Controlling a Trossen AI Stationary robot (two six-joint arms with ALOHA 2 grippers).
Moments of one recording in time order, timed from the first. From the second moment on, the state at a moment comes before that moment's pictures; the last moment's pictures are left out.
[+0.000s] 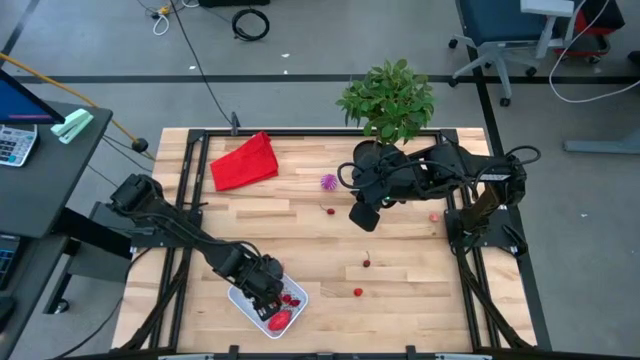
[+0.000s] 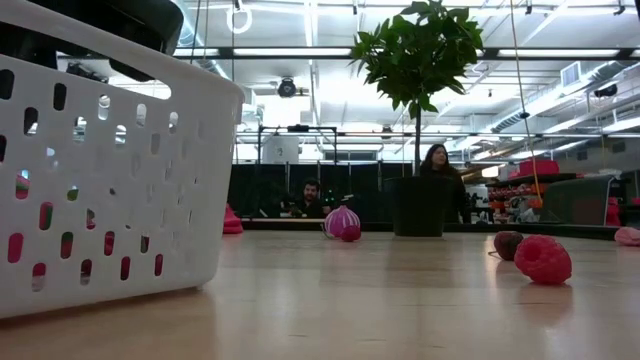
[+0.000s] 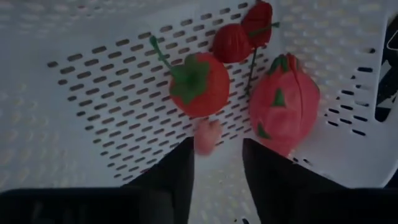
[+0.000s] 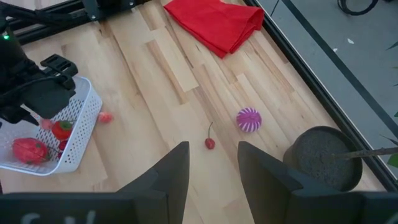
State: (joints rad) left arm -0.57 1.66 1.07 -0.59 0.13 -1.19; right arm 0.20 1.74 2.20 -1.46 0.42 0.58
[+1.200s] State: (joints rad) left arm -0.08 1.45 1.08 -0.67 0.27 -0.58; right arm 0.20 1.74 2.20 -1.40 0.50 0.57
